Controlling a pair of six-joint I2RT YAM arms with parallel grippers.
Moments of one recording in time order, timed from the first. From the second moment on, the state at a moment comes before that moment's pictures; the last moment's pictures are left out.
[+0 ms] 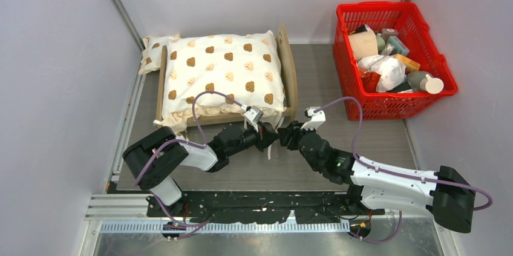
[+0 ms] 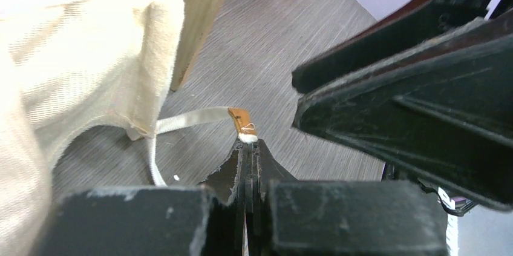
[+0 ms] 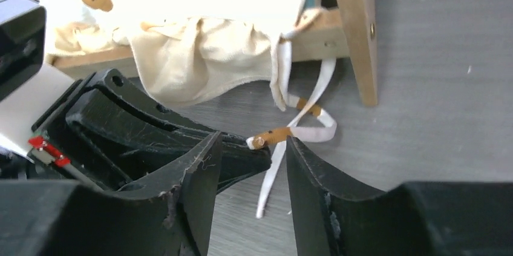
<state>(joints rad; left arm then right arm) -0.90 1.62 0.45 1.06 0.16 -0.44 1.08 0.96 0.44 0.14 0.67 0.77</state>
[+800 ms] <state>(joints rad) -0.80 1.58 0.44 1.02 0.30 -0.54 0.79 1.18 0.27 0.63 -0.06 -0.13</state>
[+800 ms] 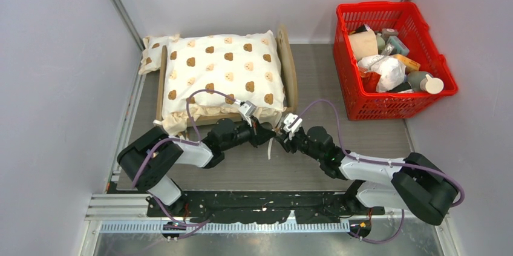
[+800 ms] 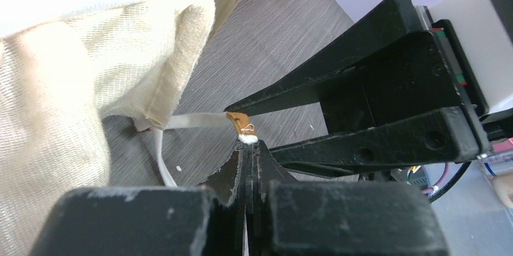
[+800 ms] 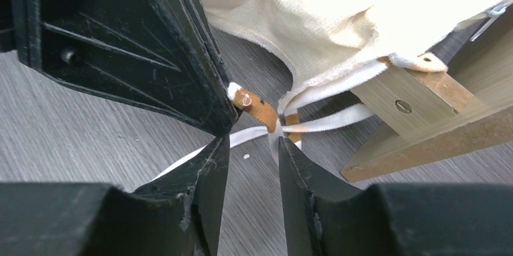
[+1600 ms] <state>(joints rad) -0.76 1.58 0.44 1.02 0.36 -0.58 0.79 1.15 0.27 0.63 0.02 -0.22</state>
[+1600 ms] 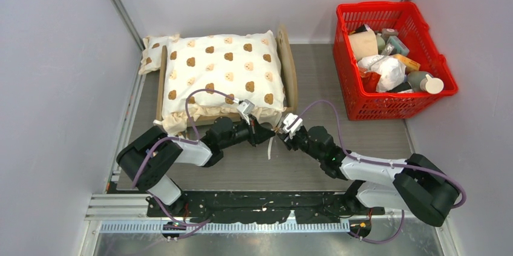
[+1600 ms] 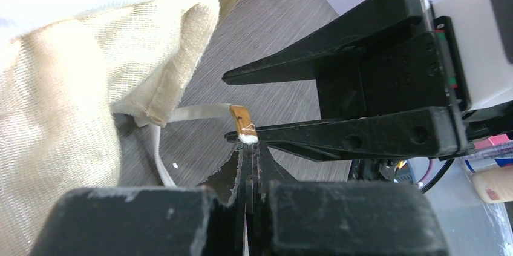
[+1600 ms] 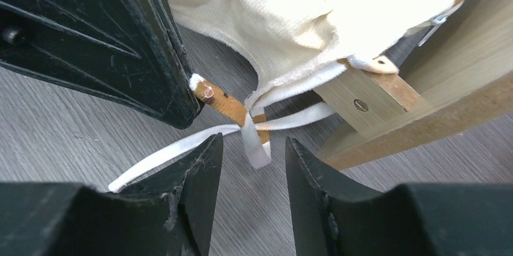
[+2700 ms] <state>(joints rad) -0.75 1.32 0.39 0.71 -0.05 -0.51 0.81 1.21 0.45 0.08 0.16 0.43</state>
